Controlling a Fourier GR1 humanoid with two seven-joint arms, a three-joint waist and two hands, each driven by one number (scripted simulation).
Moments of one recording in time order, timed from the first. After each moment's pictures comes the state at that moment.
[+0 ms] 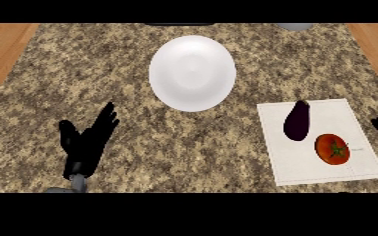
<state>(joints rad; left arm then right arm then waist) 0.00 0.22 -0.18 -1.43 0.24 0.14 0.18 0.33 -0.41 -0.16 -1.88 0.56 0.01 0.09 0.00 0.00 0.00</state>
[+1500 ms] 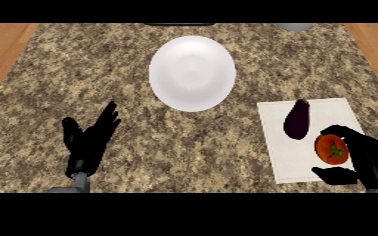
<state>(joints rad) 0.00 0.13 -0.09 -1.44 0.14 0.08 0.24 0.11 -0.31 -0.12 -1.54 0.93 -0.01 0.07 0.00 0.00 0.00</state>
